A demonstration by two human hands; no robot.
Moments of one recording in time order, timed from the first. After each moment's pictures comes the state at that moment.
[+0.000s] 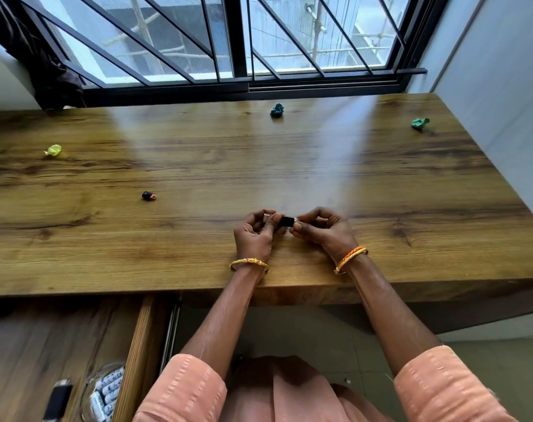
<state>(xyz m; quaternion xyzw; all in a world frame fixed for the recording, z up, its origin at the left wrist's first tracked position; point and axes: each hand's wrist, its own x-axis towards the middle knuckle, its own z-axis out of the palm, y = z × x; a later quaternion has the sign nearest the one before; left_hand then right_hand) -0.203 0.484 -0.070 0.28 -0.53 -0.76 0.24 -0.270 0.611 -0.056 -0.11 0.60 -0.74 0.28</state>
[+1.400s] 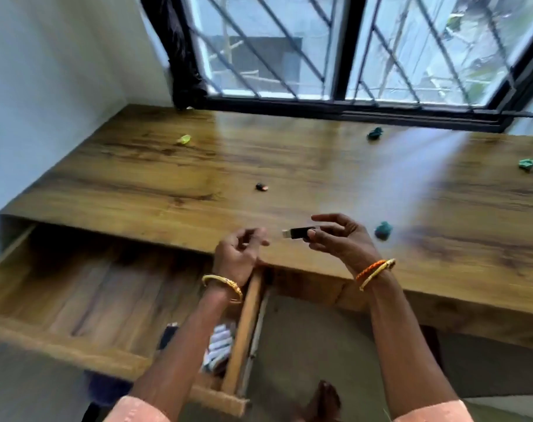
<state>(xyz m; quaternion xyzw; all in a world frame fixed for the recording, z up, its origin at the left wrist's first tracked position) -0.011 0.345 -0.025 0.33 -0.71 -0.56 0.26 -0.148 0.493 -0.004 -0.15 0.60 -0.70 0.36</state>
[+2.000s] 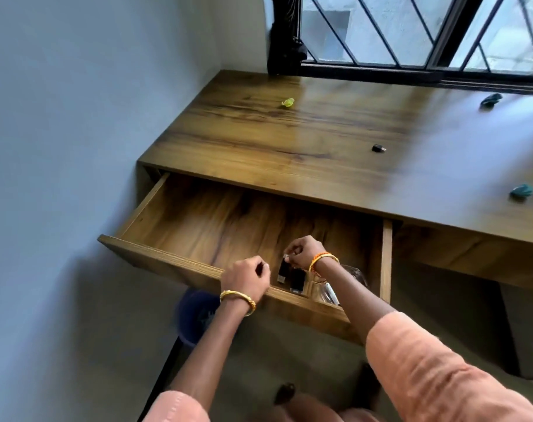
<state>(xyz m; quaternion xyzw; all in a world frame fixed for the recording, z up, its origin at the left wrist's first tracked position) 0.250 0.227 -0.090 0.41 -0.89 -0.18 0.06 0.088 0.282 -0.120 -0.28 0.83 -0.31 0.38</state>
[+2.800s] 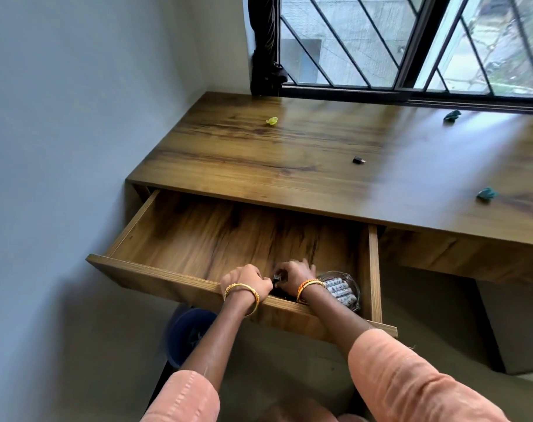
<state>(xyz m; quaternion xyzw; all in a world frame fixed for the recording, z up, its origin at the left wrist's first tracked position) 0.231 0.216 -0.095 0.44 -0.88 -0.15 -0.08 0.117 0.289 -0.136 -0.38 0.88 -0.11 0.27</state>
